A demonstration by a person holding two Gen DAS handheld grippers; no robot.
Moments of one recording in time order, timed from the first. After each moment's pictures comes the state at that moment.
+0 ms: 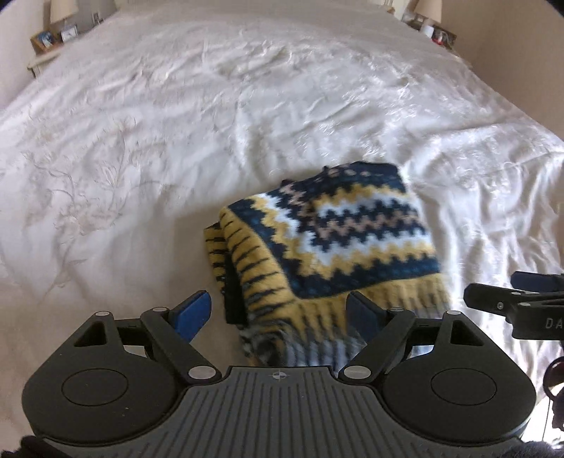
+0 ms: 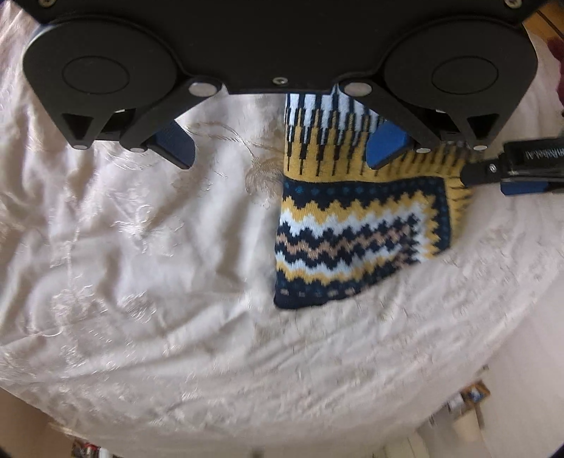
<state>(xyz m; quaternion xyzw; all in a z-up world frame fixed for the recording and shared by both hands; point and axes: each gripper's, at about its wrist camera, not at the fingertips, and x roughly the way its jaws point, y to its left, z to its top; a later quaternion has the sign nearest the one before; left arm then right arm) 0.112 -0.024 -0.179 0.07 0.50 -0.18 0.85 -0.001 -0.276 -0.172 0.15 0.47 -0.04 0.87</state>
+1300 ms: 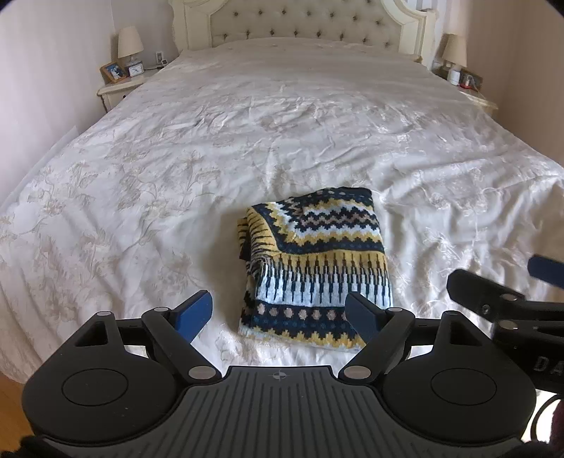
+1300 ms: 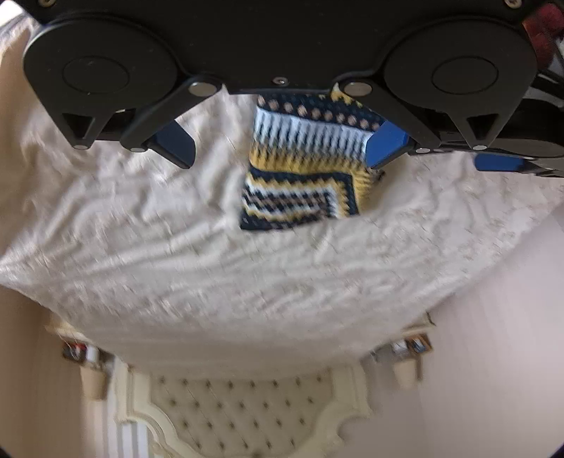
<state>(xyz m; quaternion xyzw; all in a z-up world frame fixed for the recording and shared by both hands) -0.038 -0.037 -0.089 0.06 0.43 -0.09 0.90 -0.128 -0.221 -0.066 0.08 0.34 -0.02 0.94</state>
